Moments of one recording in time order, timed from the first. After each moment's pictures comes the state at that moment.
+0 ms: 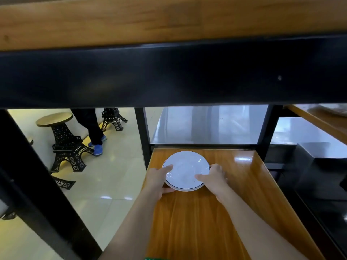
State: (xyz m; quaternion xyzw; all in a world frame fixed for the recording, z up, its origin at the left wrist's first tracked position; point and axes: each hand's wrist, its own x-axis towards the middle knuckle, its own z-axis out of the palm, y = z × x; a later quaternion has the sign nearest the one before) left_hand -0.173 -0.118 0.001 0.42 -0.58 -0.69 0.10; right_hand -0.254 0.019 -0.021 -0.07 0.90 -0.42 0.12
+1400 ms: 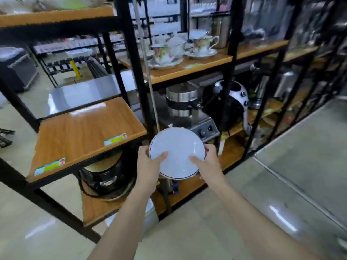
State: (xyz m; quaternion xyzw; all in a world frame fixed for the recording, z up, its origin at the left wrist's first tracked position) left_hand 0.115 0.266 0.002 0.10 -0.73 -0.67 0.05; right_hand 0.134 0.418 -0.008 0.12 0.72 -0.68 -0.05
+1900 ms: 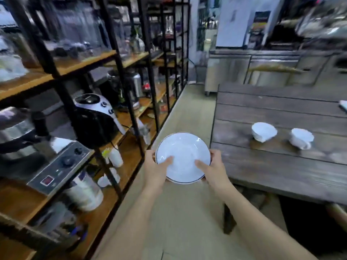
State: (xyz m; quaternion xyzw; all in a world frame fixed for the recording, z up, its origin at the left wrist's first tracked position) left_hand 0.251 0.621 -0.011 -0.15 -0.70 -0.66 -0.22; right_hand 0.365 0.724 -0.025 0.37 0.61 -0.64 -0.28
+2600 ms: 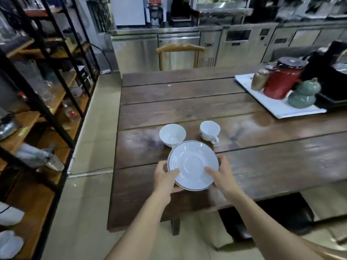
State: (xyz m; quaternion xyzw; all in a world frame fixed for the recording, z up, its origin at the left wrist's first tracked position) left_hand 0.407 0.937 -0.073 -0.18 -0.67 -0.49 -0.52; right_hand 0.563 0.987 -0.102 0.59 0.50 -0.53 -0.35
